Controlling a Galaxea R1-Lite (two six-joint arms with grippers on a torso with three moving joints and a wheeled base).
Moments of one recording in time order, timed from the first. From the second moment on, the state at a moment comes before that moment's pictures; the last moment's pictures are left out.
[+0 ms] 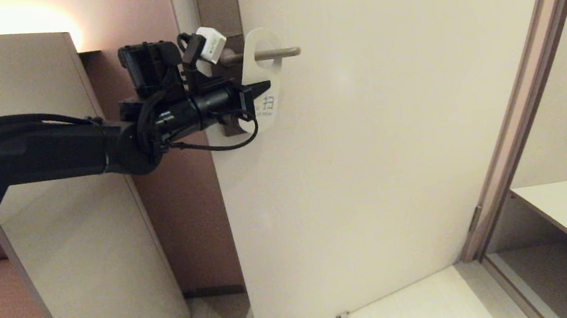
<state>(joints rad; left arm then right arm) -0.40 2.08 -1.64 -0.48 -0.48 0.05 0.01 0.00 0.00 0.00 0.01 -0.07</state>
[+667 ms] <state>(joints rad) -0.41 2.15 -1.72 -0.47 -0.40 0.08 0.01 0.00 0.00 0.00 0.01 -0.07</state>
